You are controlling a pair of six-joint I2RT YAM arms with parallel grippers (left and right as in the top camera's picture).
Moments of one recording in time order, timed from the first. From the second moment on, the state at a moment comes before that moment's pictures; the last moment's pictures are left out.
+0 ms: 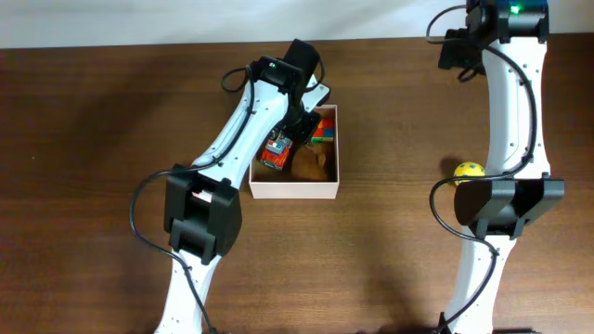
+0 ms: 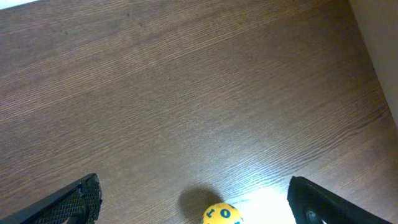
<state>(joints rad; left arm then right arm) -0.47 2.35 2.22 -1.24 0.11 0.14 -0.04 2.31 2.66 -1.49 0.38 0.26</state>
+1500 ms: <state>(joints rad) -0.47 2.45 2.32 -1.21 -0.02 -0.04 -0.04 2.31 2.66 -1.49 0.38 0.26</state>
